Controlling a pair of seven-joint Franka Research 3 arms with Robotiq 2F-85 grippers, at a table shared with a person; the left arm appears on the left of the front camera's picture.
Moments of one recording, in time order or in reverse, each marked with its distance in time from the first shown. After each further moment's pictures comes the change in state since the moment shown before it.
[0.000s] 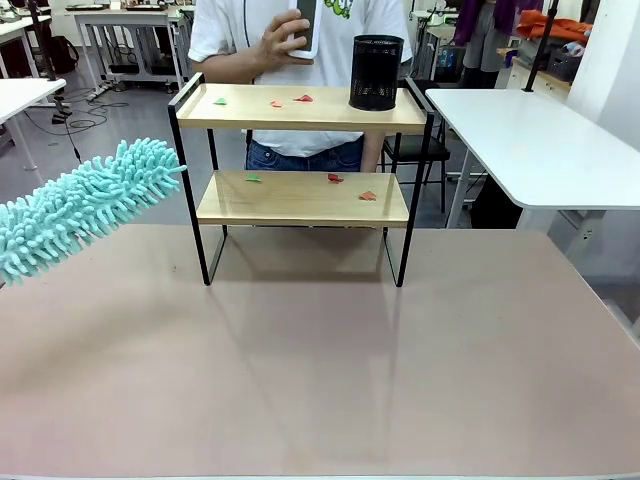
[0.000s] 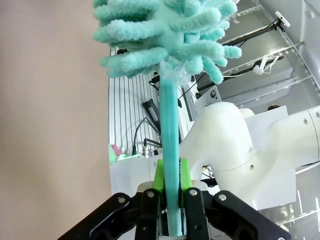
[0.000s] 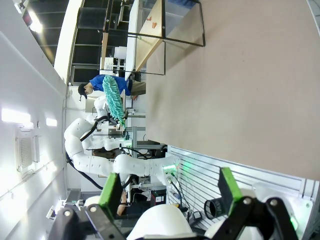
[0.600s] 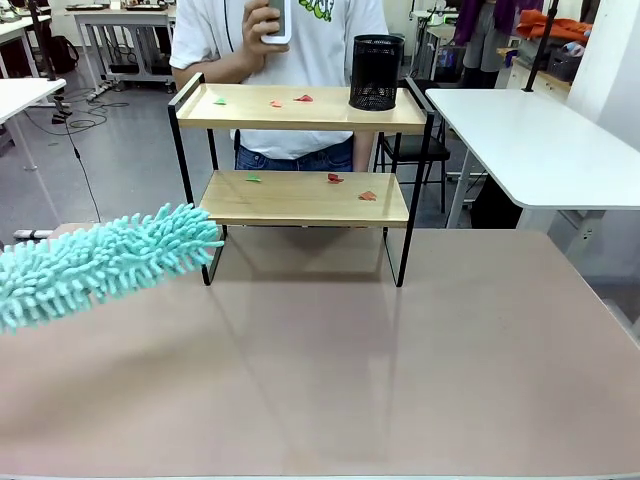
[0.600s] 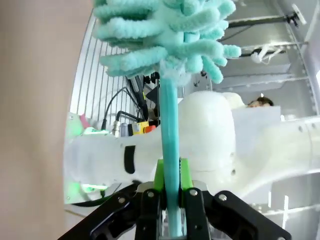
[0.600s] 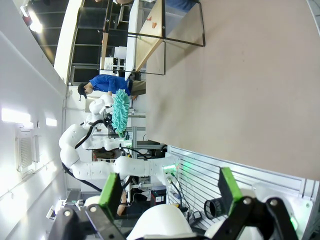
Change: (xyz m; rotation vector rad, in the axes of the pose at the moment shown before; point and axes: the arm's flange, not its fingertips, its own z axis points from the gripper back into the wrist) left arm 0.017 -0.040 -0.064 -0.007 0.175 0.203; right arm 0.000 0.000 0.000 0.000 0.000 0.000
